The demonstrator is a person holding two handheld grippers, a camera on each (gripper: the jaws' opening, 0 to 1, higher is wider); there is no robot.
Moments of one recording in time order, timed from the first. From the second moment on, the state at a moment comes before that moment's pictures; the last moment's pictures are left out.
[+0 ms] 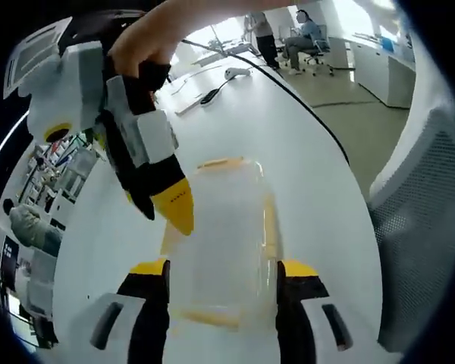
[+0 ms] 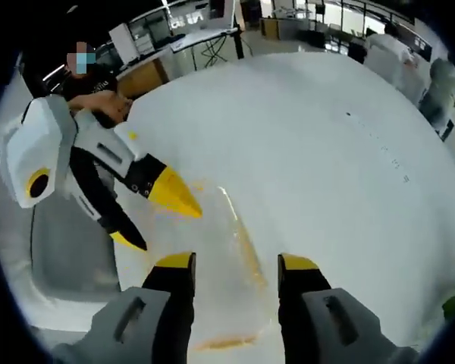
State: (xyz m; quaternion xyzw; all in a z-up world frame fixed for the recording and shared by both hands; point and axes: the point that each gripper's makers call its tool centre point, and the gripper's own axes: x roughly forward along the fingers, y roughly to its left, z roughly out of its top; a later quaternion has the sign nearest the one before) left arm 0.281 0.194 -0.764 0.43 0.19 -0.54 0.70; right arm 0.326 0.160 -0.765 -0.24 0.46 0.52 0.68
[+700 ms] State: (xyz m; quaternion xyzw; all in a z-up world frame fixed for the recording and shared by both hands) left arm 0.292 0.222 -0.756 0.36 0.27 -0.57 0.69; right arm 0.298 0.122 -0.768 -0.36 0.45 0.51 0.64
